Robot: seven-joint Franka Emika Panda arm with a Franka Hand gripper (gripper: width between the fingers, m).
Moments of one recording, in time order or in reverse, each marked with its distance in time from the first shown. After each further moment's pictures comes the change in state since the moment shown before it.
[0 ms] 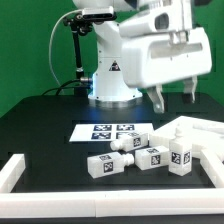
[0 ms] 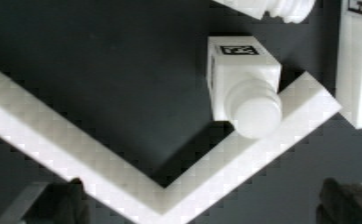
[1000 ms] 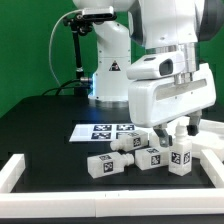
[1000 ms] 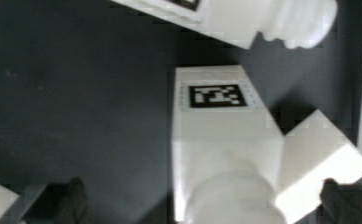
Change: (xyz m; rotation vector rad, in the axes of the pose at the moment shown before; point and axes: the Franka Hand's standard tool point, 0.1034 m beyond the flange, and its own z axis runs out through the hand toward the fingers) arm -0.010 -0.017 0.052 0.018 -0.007 0.037
